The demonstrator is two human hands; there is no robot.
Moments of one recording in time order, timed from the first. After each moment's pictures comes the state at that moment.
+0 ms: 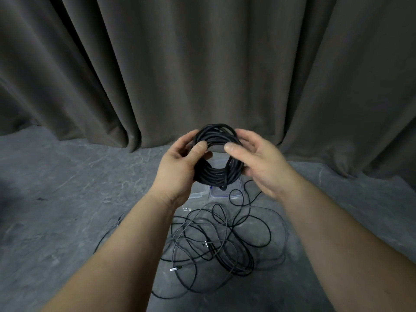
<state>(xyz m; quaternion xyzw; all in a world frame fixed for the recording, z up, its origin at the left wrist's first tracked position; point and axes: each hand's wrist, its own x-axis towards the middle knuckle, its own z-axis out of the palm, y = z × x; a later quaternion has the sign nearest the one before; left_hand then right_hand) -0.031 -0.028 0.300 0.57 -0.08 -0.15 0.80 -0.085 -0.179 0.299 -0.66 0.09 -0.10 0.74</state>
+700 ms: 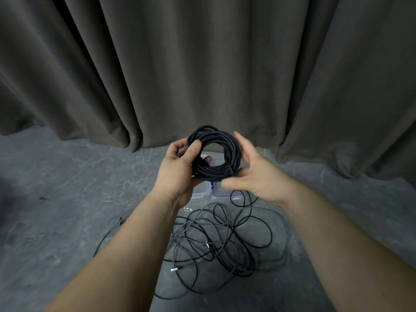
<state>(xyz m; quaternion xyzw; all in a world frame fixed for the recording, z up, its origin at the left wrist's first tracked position) -0.028 -0.026 0.296 0.54 0.00 -0.17 0.82 -0.093 -0.185 0.287 -0.77 0.02 0.03 0.64</state>
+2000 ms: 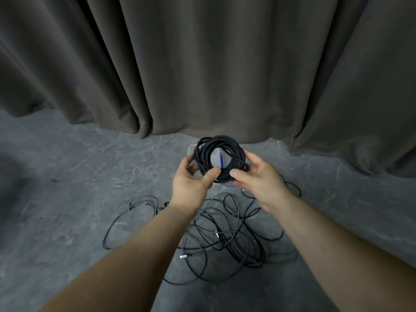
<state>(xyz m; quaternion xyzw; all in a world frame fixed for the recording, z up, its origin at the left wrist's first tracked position) -0.024 0.001 0.211 0.67 -0.02 -0.11 0.74 -0.066 -0.151 0.211 -0.67 0.14 -0.05 0.73</state>
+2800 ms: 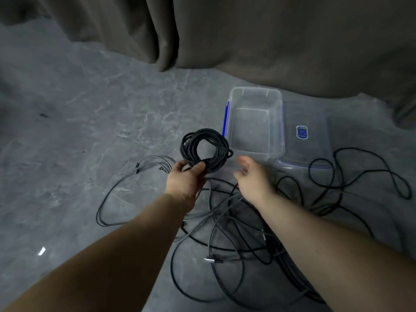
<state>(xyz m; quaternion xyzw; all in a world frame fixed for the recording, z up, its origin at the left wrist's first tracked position) 0.127 0.089 -0.060 0.54 0.31 -0.17 0.76 0.105 -0.061 -0.083 -0.83 0.21 0.10 0.51</state>
